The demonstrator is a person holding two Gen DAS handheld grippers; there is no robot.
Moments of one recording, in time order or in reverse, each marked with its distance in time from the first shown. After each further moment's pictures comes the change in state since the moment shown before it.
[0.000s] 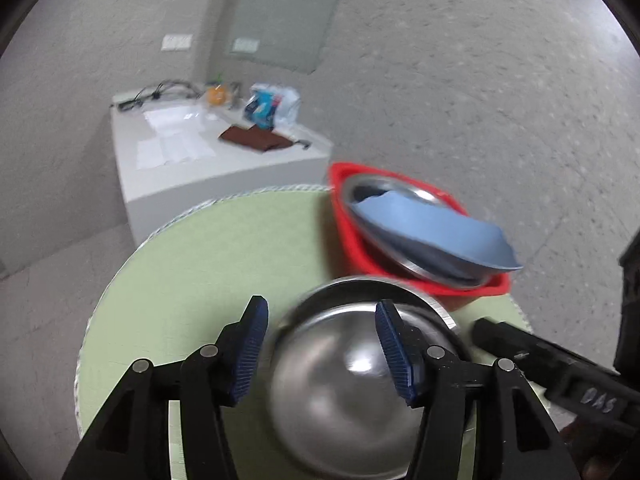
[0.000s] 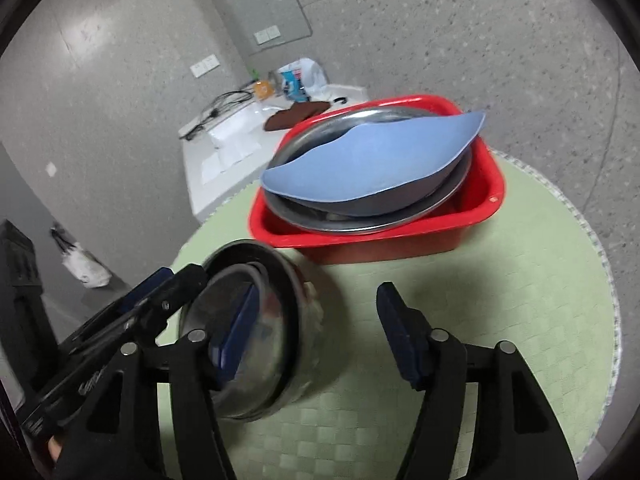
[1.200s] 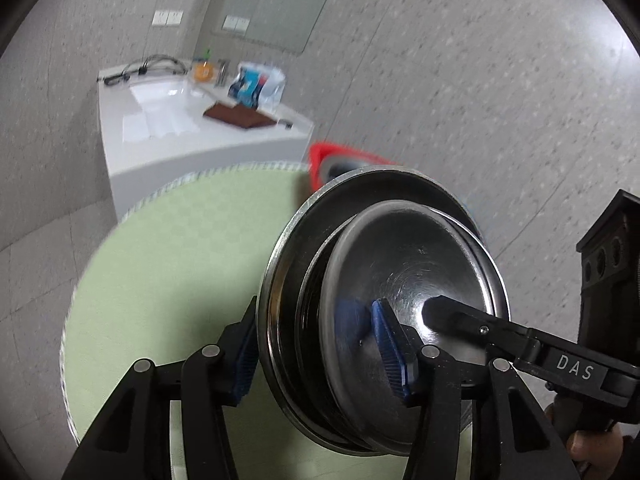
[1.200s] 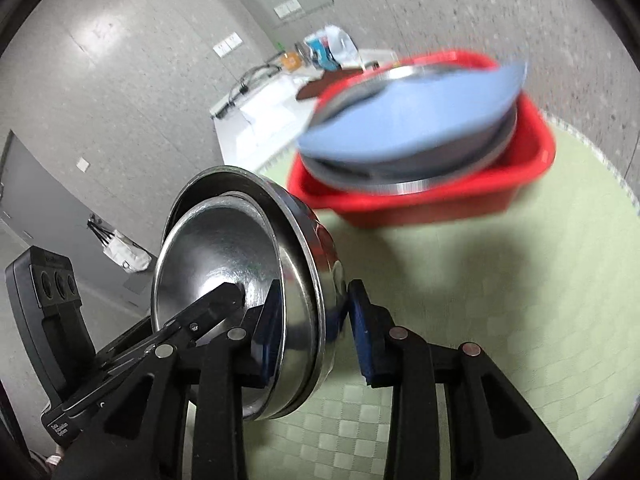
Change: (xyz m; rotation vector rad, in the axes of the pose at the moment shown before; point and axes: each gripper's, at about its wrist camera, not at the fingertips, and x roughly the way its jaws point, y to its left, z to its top) left arm -0.027 -0.004 0.005 -0.018 0.043 -0.120; right arm 0.010 -0.004 0.001 0.027 0.104 0.155
